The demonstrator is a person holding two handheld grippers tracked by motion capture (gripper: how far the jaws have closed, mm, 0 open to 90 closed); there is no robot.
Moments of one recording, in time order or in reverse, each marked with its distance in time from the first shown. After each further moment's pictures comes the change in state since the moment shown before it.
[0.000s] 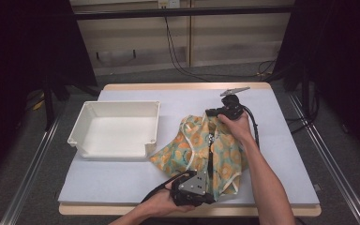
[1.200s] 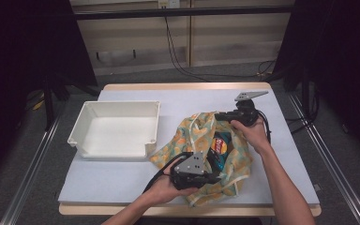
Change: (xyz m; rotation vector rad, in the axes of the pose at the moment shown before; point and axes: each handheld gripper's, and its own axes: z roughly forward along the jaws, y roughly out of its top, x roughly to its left) left arm 0.017 0.033 -0.031 -0.136 0.093 -0.021; right arm 0.021 -0.010 -0.059 -0.071 0.056 -0.071
